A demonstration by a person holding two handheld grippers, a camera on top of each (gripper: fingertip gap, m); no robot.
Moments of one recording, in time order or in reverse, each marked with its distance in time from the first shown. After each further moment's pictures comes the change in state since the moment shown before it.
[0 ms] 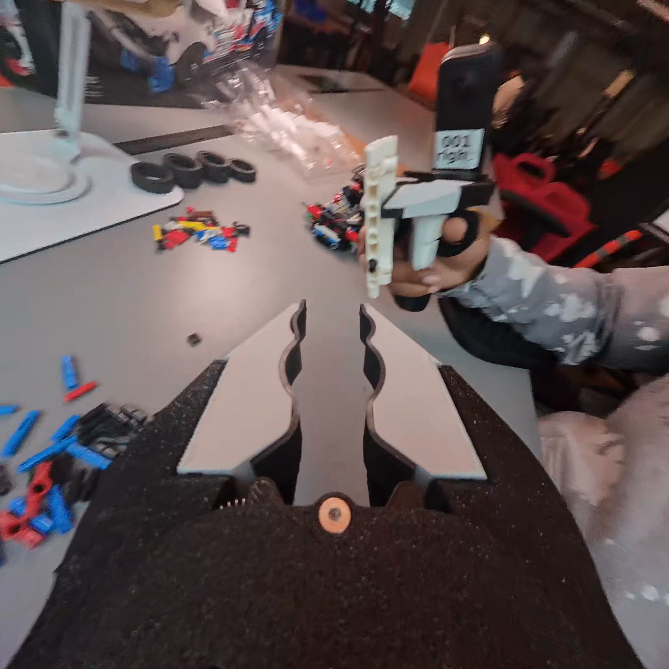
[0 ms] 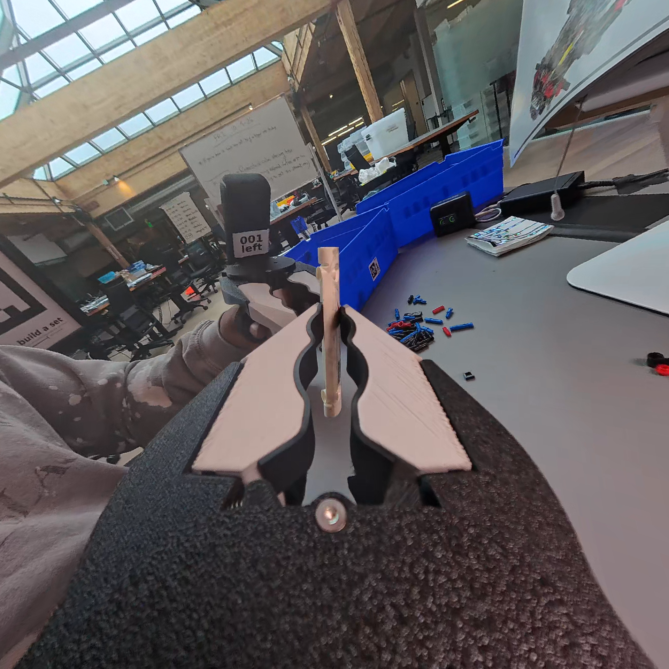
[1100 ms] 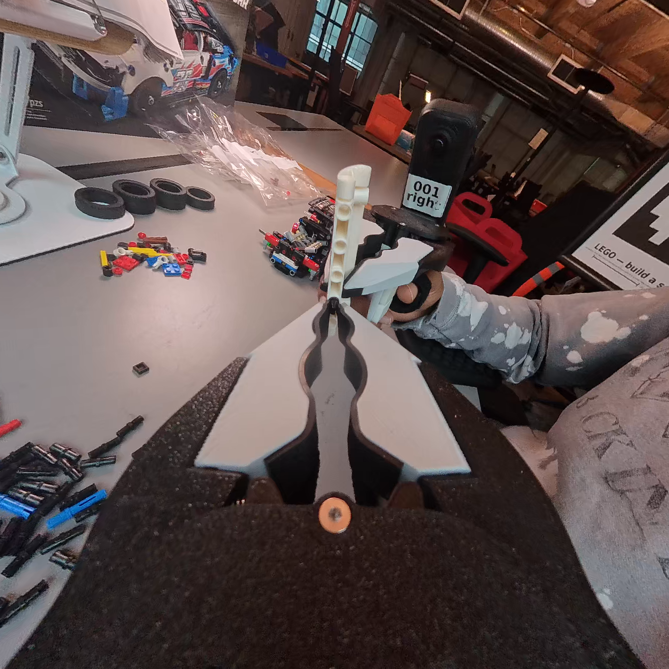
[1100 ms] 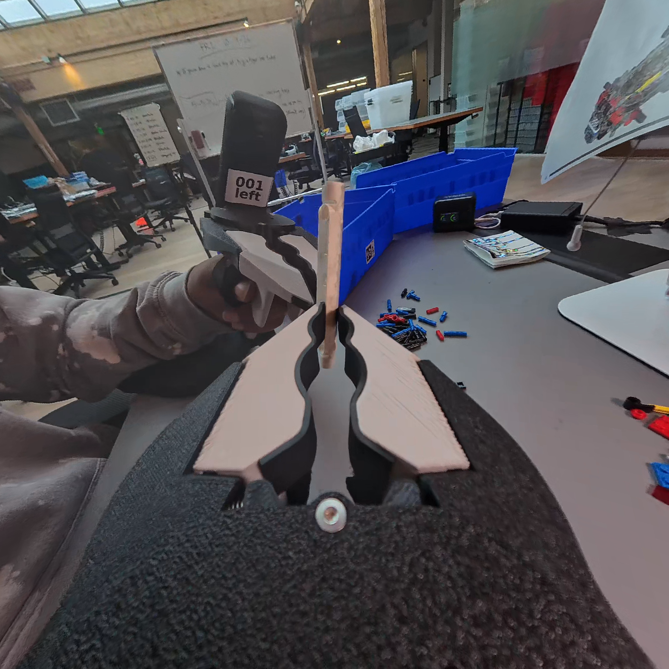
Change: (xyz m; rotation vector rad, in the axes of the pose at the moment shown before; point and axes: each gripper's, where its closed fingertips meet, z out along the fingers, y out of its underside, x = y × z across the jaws) left arm 0.027 -0.017 -0.001 0.076 0.094 -0.048; right arm -0.018 0.016 0.016 -0.102 0.028 -0.240
